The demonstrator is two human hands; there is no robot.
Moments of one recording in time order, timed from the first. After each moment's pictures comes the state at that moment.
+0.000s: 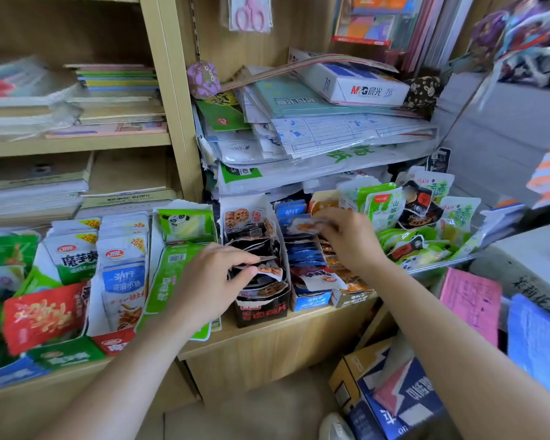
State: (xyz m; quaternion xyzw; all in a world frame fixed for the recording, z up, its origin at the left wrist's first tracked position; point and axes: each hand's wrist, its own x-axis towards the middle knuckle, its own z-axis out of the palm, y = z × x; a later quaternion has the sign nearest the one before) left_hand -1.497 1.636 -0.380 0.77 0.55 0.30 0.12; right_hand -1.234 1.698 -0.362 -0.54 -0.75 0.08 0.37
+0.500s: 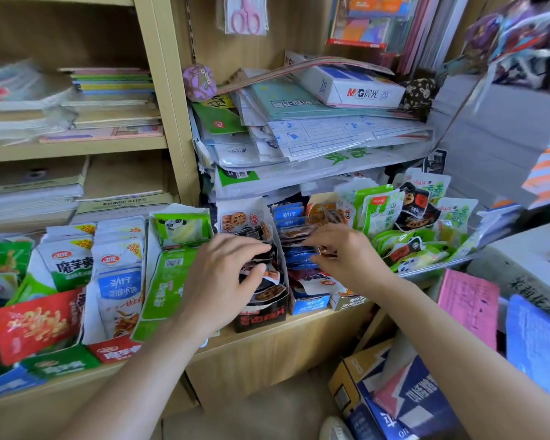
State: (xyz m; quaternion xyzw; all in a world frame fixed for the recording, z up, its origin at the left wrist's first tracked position) left_hand -1.480 1.639 -0.377 0.80 0.50 0.34 0.03; right_hand -1.224 1.676 -0.366 -0.49 -0.82 0.07 0.28
